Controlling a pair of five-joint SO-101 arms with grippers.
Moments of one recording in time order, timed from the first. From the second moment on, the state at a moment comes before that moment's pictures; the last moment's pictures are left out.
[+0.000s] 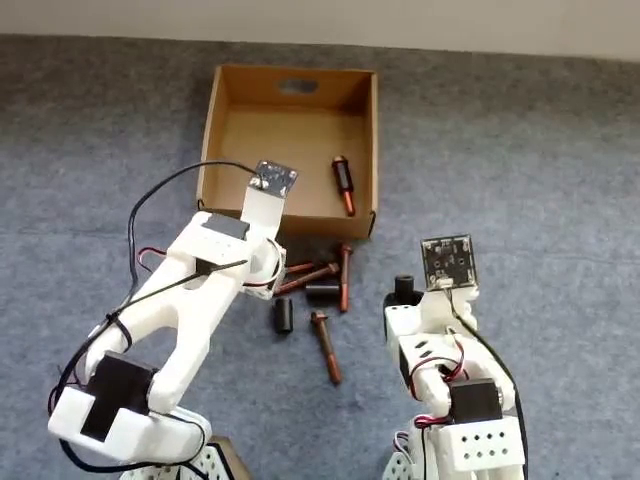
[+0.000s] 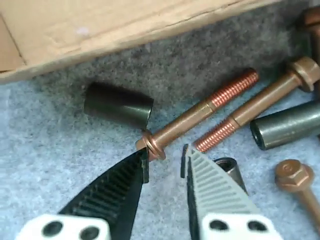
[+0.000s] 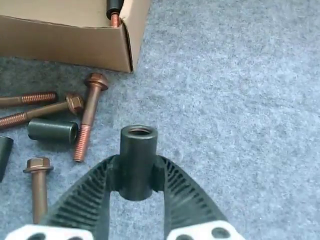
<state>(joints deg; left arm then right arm) 11.4 -3.6 37.1 55.2 0.7 -10.9 -86.2 81.1 56.1 1.7</state>
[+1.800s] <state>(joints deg) 8.2 -6.3 40.0 58.5 -27.1 -10.9 -86.2 81.1 56.1 1.7</state>
